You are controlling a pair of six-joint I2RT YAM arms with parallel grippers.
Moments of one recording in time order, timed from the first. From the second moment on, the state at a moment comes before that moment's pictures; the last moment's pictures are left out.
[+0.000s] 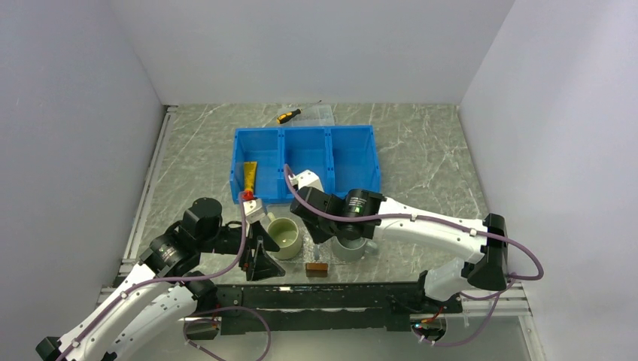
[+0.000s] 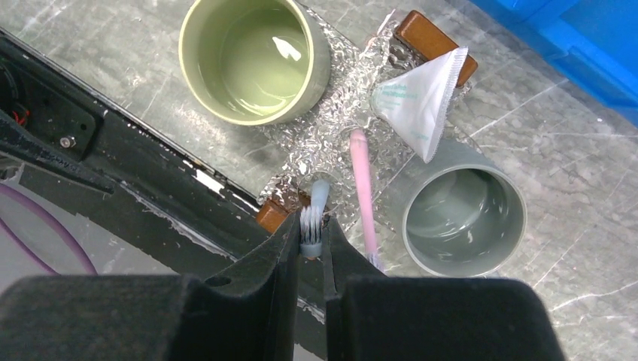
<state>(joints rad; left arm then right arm) -0.68 0.55 0.64 -0.57 0.78 -0.26 1.25 1.46 1.39 -0.95 0.30 0.58</state>
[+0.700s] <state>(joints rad) -0.68 0.55 0.64 -0.57 0.79 -0.26 1.20 1.47 1.39 -0.96 0.30 0.65</state>
